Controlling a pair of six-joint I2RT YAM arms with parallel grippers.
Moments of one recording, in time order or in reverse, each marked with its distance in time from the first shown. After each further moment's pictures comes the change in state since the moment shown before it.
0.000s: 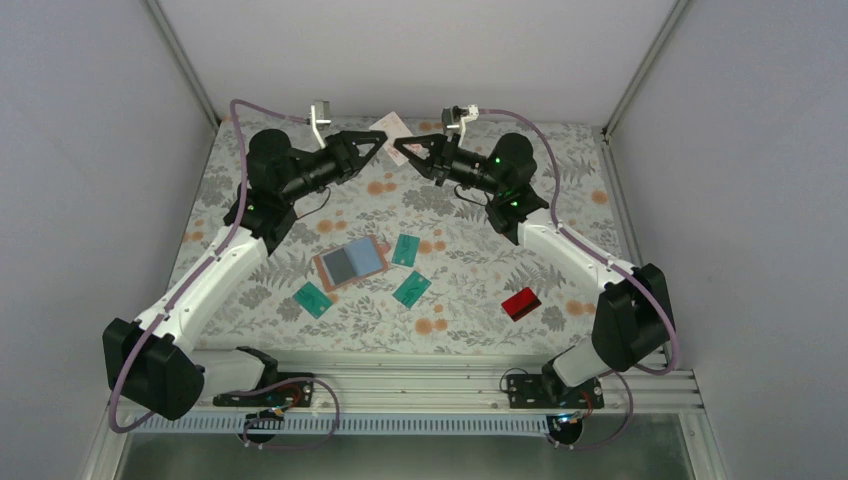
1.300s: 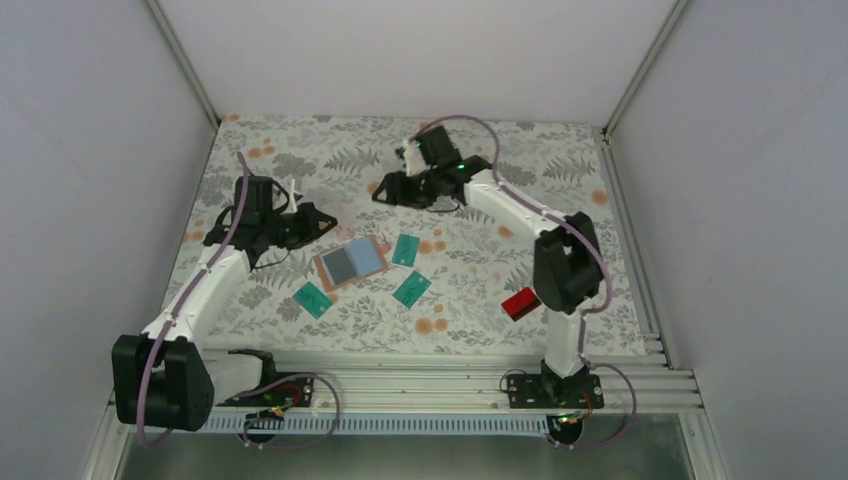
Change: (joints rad) left arm 0.295 -0.095 -0.282 -0.593 0.068 0.457; right arm 0.051 0.408 0.463 -1.076 0.180 -0.831
